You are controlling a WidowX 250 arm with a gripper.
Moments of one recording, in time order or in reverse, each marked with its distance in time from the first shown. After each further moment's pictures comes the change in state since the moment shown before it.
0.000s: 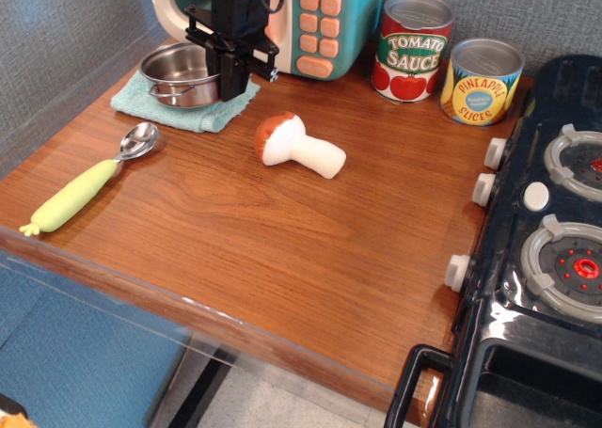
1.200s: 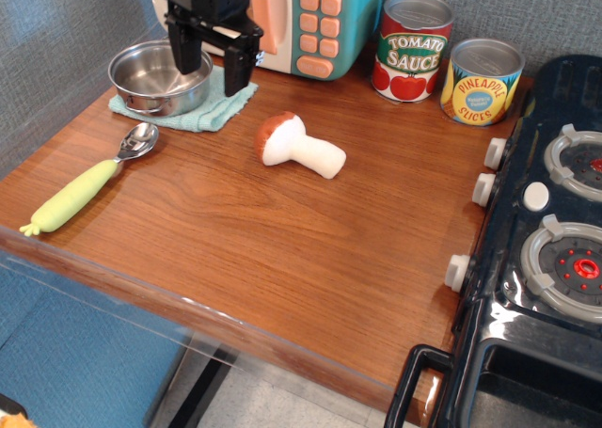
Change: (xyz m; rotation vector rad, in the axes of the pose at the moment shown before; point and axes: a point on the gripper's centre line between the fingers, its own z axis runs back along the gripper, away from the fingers) arm -0.010 0.000 0.023 -0.025 -0.048 0.041
